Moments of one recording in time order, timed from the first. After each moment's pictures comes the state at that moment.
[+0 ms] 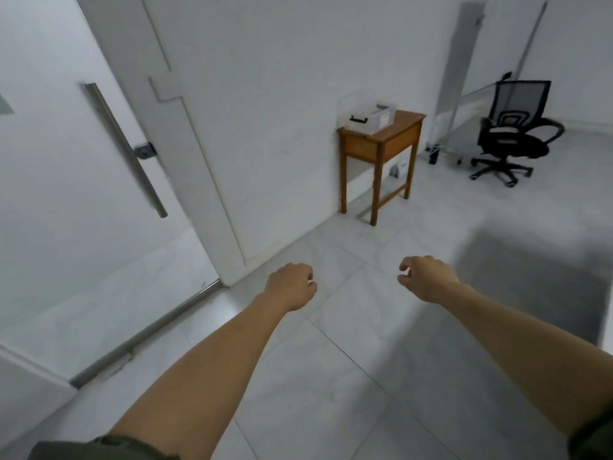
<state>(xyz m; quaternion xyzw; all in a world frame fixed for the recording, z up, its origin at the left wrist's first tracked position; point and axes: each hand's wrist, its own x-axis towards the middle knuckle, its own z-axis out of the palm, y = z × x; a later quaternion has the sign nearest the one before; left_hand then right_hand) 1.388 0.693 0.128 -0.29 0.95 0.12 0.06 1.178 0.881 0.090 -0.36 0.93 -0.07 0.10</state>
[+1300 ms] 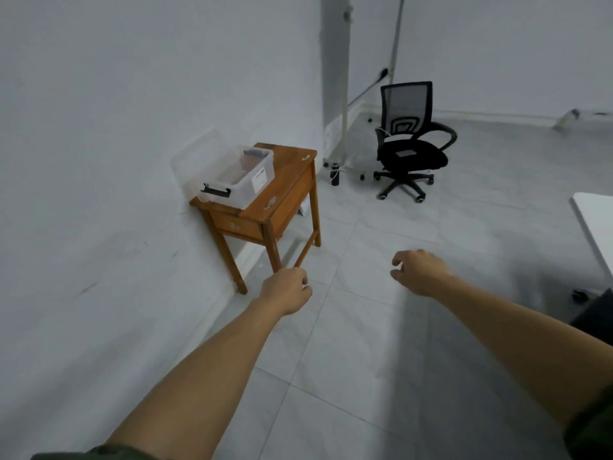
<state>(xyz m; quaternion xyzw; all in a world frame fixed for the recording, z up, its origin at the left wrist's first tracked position) 0.485 0.440 0.097 -0.13 0.97 0.17 0.11 0.358 0.692 0.074 -0.17 0.98 -0.08 0.12</state>
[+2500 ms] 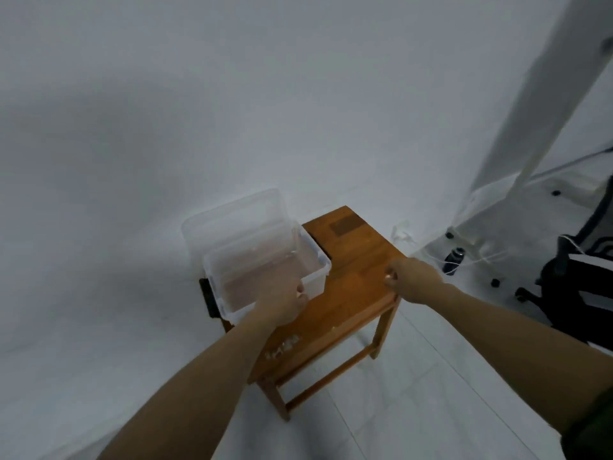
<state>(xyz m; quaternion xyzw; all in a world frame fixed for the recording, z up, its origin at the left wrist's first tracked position) -0.074 0.157 0.072 -0.39 0.90 0.22 0.01 -0.311 0.294 0.080 -0.46 0.88 -0.02 0.13</state>
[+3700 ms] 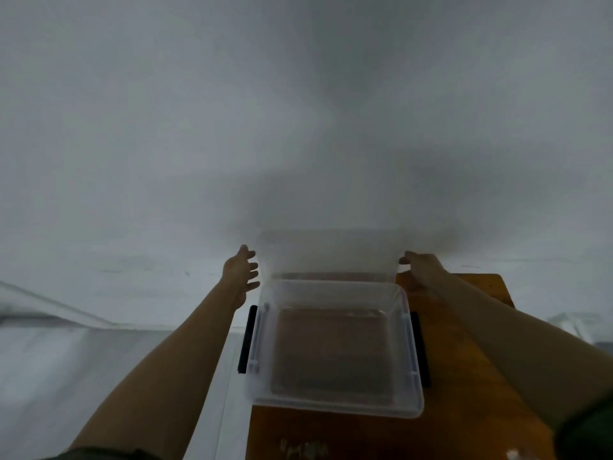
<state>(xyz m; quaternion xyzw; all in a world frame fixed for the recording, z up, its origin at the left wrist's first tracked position) -0.014 -0.125 0.032 -0.71 0.22 0.55 -0.37 -0.354 -0.124 -0.001 -0.27 0.78 -0.26 0.51</state>
